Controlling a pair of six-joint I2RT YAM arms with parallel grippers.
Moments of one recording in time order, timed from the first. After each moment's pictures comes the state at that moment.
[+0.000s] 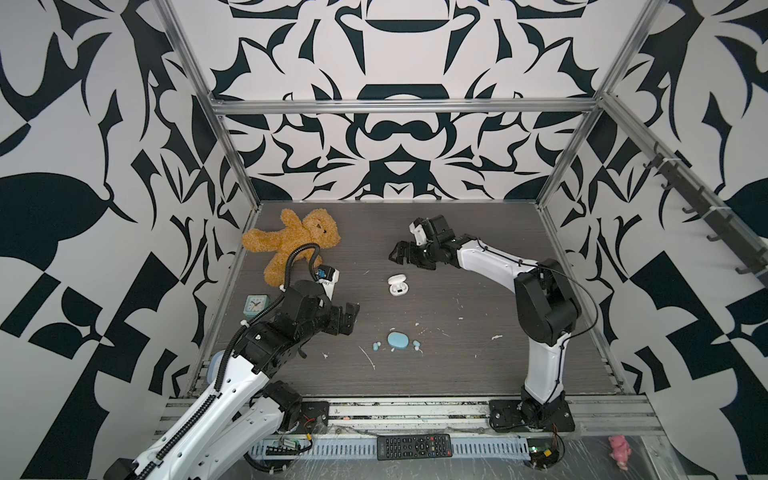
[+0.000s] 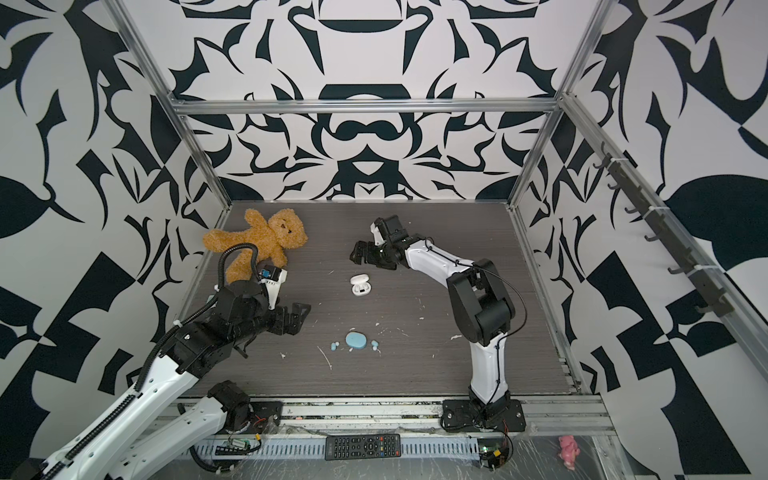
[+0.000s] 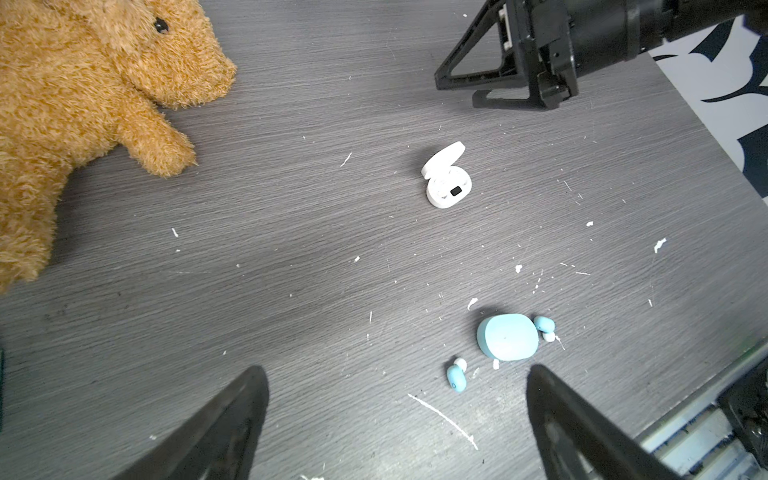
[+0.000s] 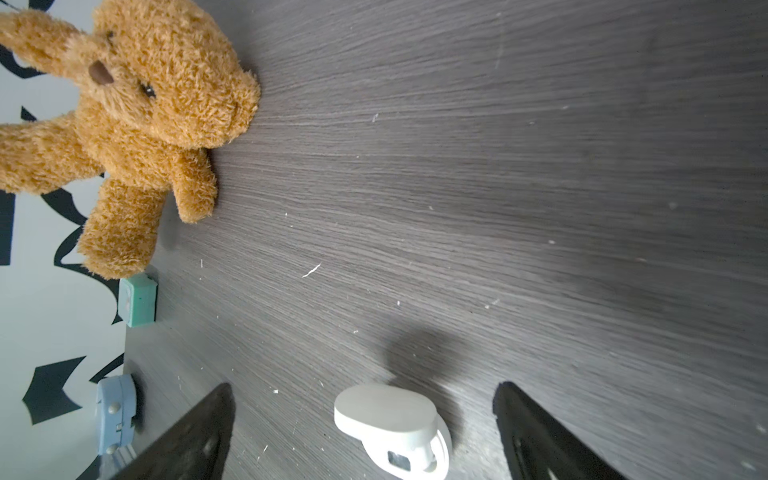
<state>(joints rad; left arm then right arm) -0.60 0.73 0.73 -0.69 -0.02 -0.27 0.53 1.99 1.46 -0.33 -0.39 0.57</state>
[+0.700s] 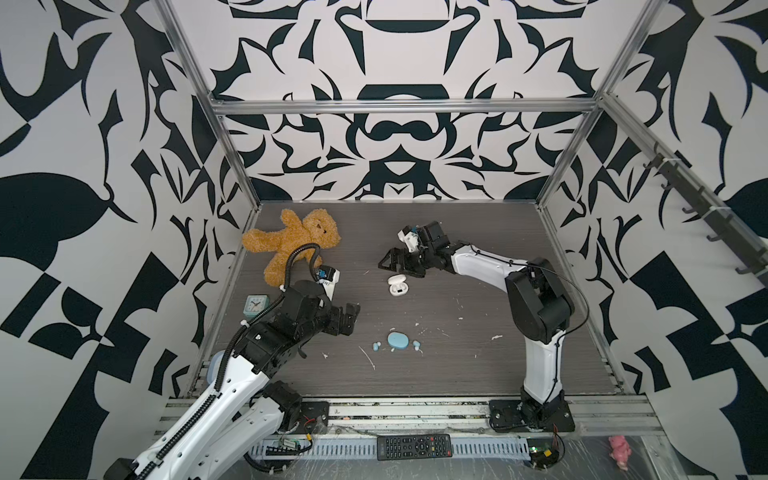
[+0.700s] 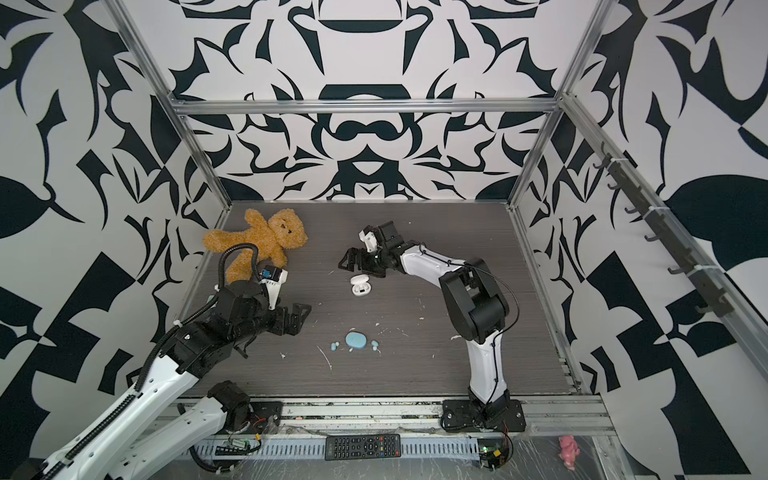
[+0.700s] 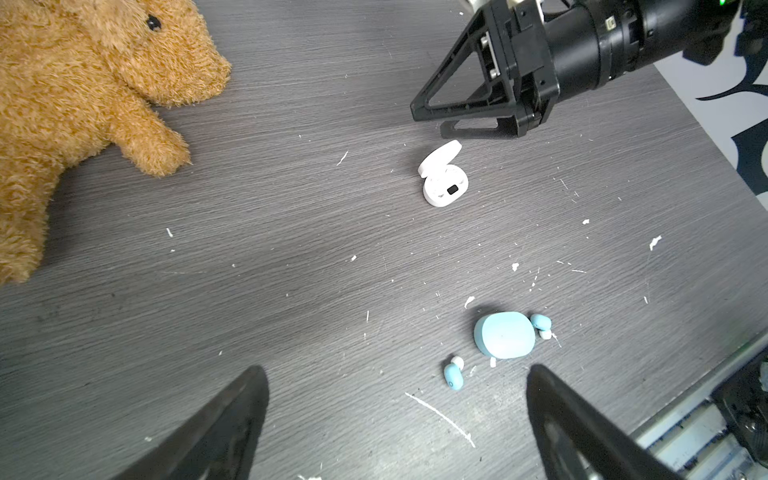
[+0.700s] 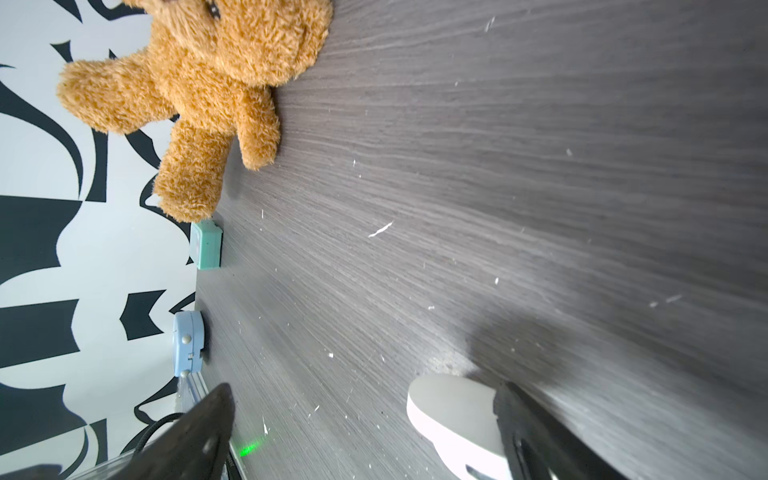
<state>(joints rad) -0.60 0.73 0.73 -0.69 -0.01 -0.27 0.56 1.99 1.39 -0.23 -0.57 0.61</state>
